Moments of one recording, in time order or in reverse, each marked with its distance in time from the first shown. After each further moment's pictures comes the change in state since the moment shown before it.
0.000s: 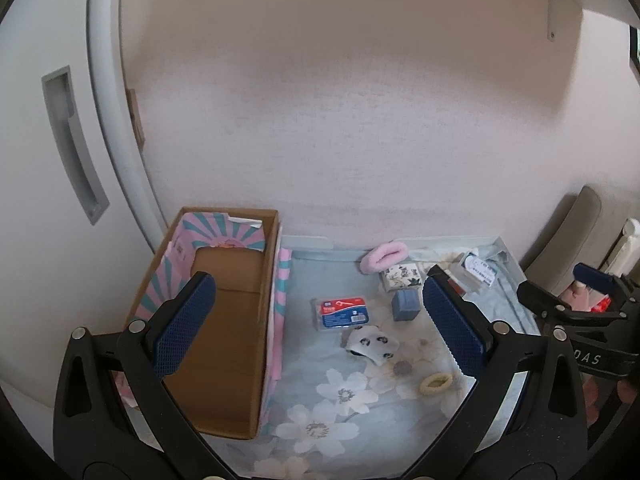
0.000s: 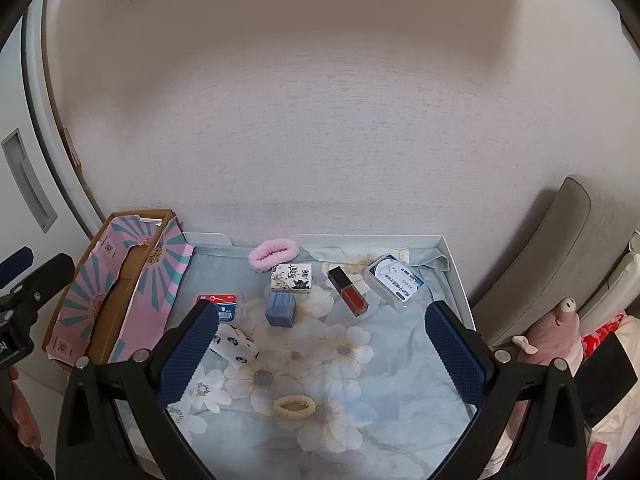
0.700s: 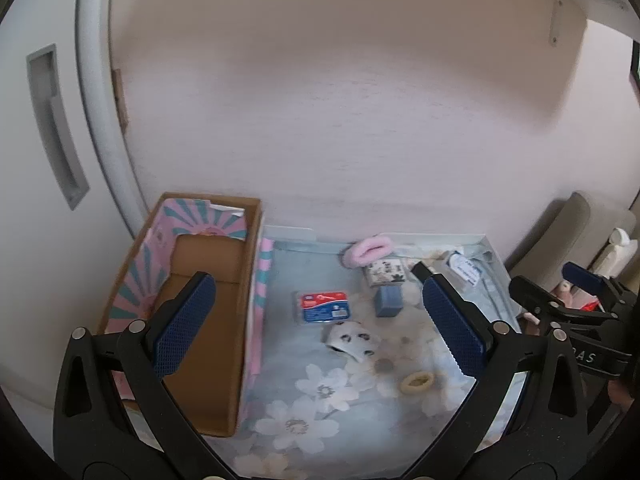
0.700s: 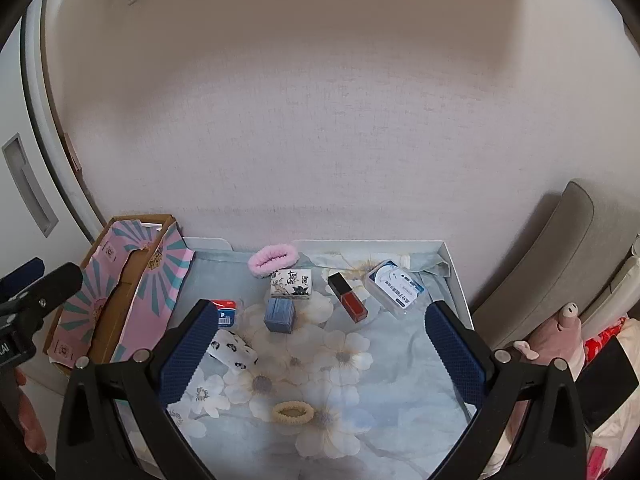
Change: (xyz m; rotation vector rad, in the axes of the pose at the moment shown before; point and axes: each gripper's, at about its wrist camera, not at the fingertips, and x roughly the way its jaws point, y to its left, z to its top) left arm 0.009 -0.009 -0.001 -0.040 0.038 -0.051; right arm 0.004 -0.004 0.005 0.005 -0.001 0.017
